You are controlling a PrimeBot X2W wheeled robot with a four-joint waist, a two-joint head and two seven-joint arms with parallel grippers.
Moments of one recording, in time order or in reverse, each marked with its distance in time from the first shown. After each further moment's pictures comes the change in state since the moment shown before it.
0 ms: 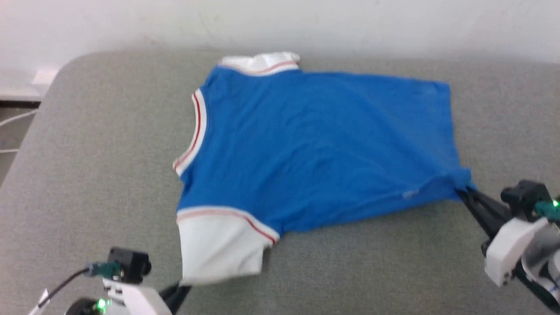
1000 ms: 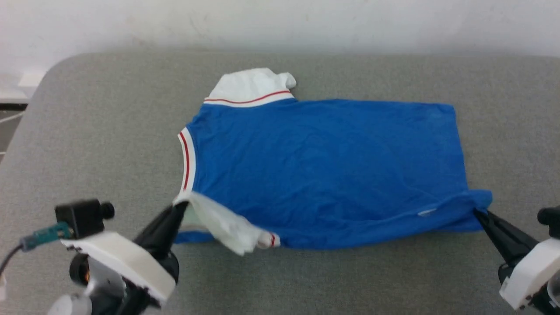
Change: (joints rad) left arm -0.069 -0.145 0.143 -0.121 -0.189 0.031 -0.150; right arm 0.316 0.038 -0.305 -0.265 0.179 0.000 0.186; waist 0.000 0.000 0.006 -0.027
